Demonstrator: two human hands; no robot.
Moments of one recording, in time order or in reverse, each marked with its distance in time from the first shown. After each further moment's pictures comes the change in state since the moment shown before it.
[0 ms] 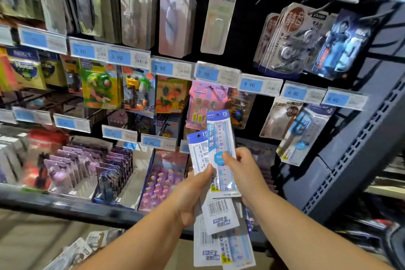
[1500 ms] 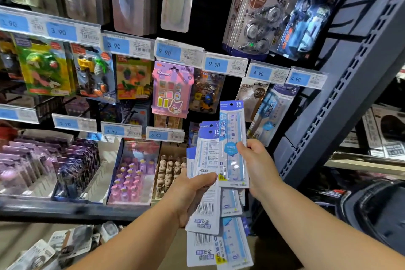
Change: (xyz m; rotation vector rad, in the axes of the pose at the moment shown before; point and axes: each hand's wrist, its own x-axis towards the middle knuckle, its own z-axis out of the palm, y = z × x) left_hand 0.021 -0.049 0.031 0.143 0.027 0.025; right_hand -0.007 0.026 -0.080 0.265 0.193 0.130
